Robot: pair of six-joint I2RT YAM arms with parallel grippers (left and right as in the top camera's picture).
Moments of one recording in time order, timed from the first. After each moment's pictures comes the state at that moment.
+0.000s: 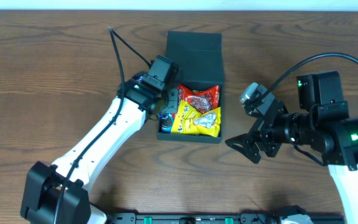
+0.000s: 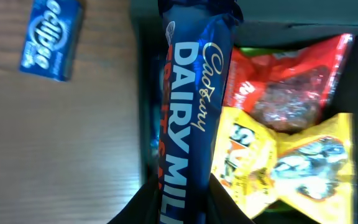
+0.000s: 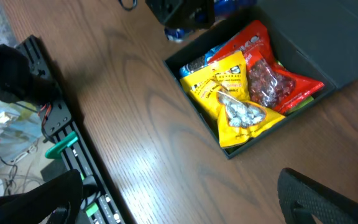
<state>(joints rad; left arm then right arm) -0.54 1.62 1.28 -0.80 -0.03 -0.47 0.20 1.16 1.38 -1.32 -0.62 -0.50</state>
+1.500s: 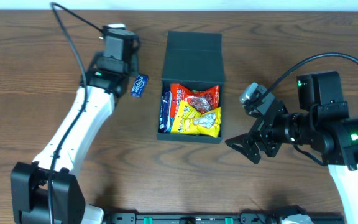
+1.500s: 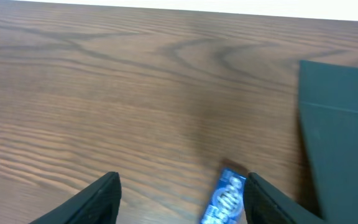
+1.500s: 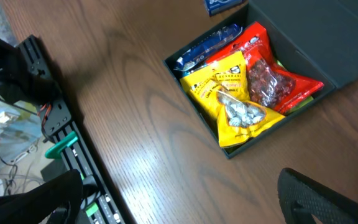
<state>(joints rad) -0.23 1.62 1.28 -0.44 -0.32 -0.22 0.20 1.16 1.38 -1.32 -0.62 -0.50</state>
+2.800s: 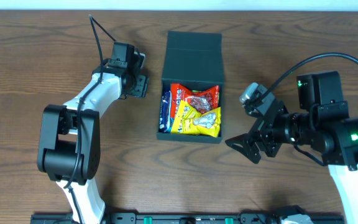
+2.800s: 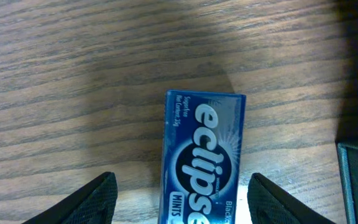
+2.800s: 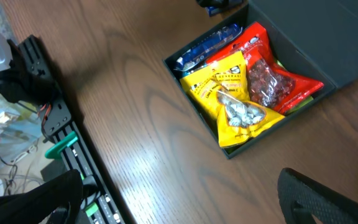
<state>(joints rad) -0.17 1.98 1.28 -0.45 0.05 0.09 0.20 1.16 1.38 -1.32 -0.62 -0.50</state>
